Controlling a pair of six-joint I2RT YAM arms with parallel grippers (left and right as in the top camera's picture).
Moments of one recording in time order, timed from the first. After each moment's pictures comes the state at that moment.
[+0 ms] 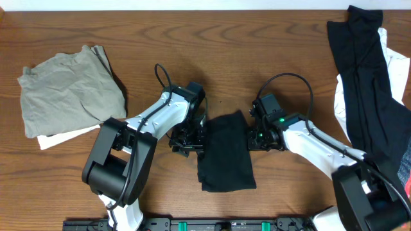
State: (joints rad) left arm -0.47 1.91 1.17 -1.09 0.36 -0.28; right arm 0.45 1.63 0.82 -0.52 -0.22 0.43
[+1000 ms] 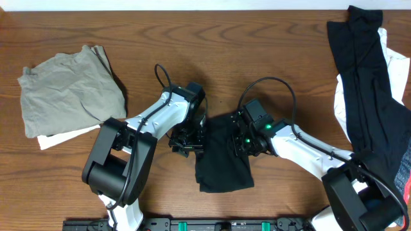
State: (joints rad) left arm -0.47 1.91 1.17 -1.09 0.36 -0.28; right arm 0.58 1.67 0.82 -0.45 -0.32 0.43
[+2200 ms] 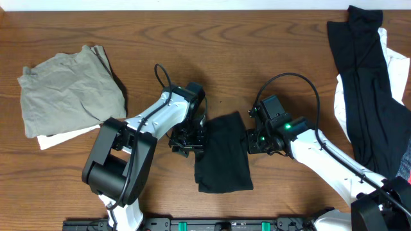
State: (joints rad) left arm -0.47 1.91 1.17 -1.09 0.36 -0.28; right arm 0.49 1.49 0.82 -0.61 -0.19 0.41
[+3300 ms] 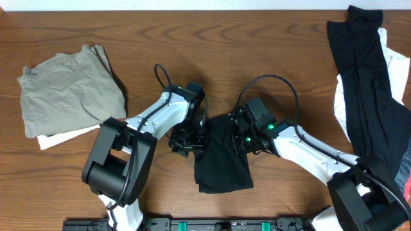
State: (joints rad) left arm -0.47 1.91 1.17 -1.09 0.36 -0.28; right arm 0.57 1.64 0.82 -0.43 -0.33 0.38
